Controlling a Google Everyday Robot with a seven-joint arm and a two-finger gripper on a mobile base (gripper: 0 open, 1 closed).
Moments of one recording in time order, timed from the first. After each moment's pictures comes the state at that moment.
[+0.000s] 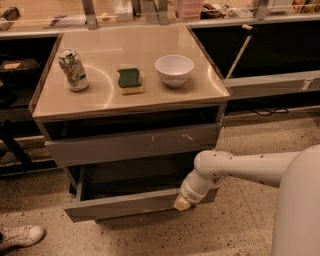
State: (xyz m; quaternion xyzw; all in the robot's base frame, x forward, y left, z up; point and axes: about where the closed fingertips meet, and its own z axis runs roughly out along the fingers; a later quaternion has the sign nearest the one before) arm 0.493 -0.079 0.437 -0.55 0.81 0.18 0.09
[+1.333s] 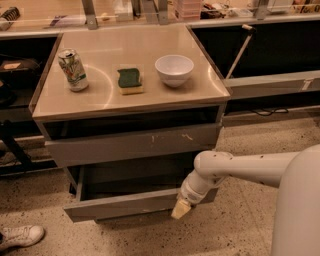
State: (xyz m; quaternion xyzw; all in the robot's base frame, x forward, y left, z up) arm 0.493 -0.079 0.437 -0.55 0.81 0.18 0.09
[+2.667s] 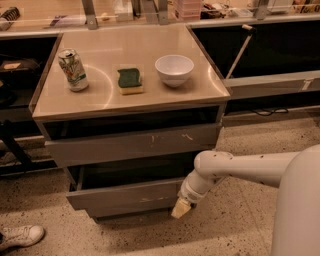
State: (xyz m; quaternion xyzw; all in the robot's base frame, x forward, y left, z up) arm 0.493 -0.079 0.437 -0.55 0.81 0.18 0.09
